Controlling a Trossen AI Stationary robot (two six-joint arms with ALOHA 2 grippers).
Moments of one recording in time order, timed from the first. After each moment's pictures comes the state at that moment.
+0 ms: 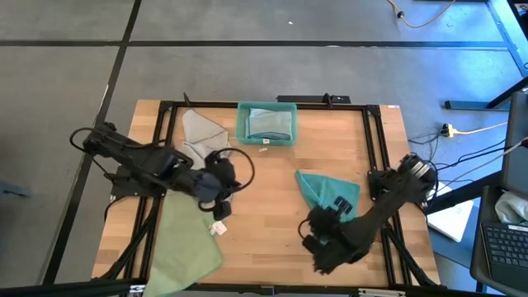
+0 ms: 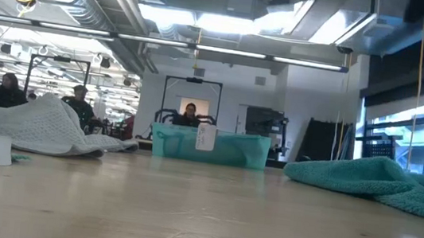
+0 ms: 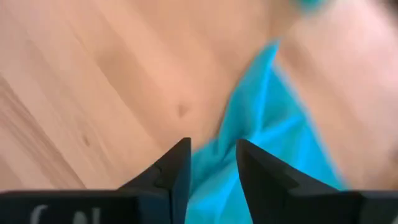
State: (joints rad) left arm -0.40 1.44 1.59 -0.97 -0.41 -0.59; right arm 0.75 1.83 1.66 -1.46 0.57 1.41
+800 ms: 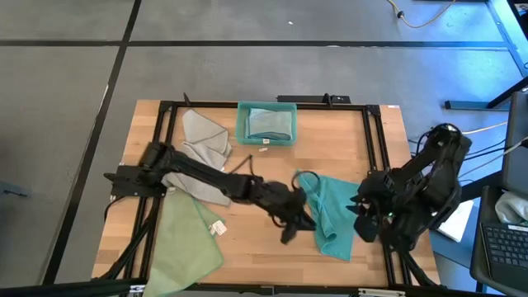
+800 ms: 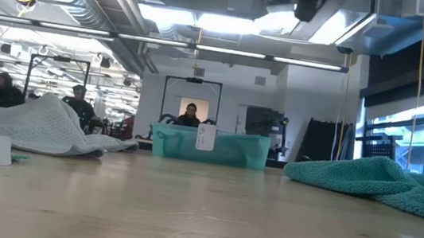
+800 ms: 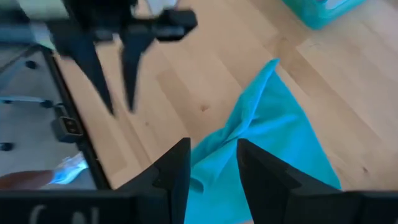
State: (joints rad) left arm -0.25 2.03 1.62 0.09 0.10 -0.52; right arm 0.92 1.38 1.64 -1.57 0.58 1.46
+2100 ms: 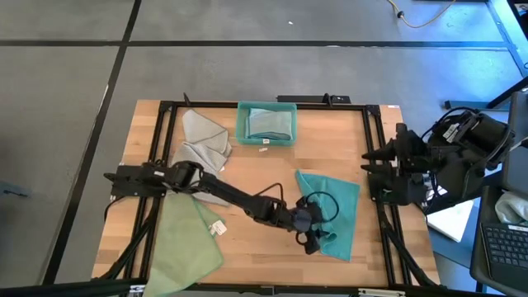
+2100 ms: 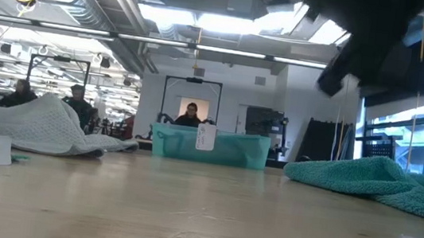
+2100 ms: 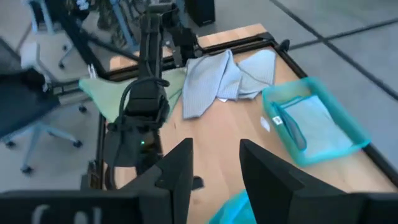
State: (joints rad) left arm -0.32 2.37 1.90 -0.01 -0.27 -0.49; right arm 0.85 1.27 2.02 -1.57 0.80 0.83
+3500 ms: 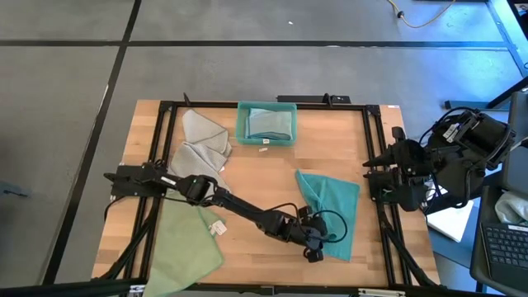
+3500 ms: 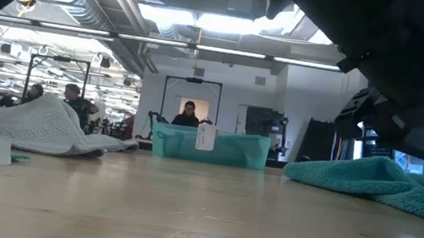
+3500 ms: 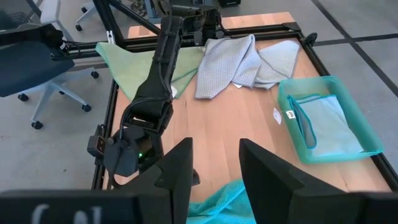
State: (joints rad) left arm -0.35 2.63 2.25 -0.27 -0.37 -0.43; right arm 0.85 1.27 2.02 -1.57 0.69 0.71
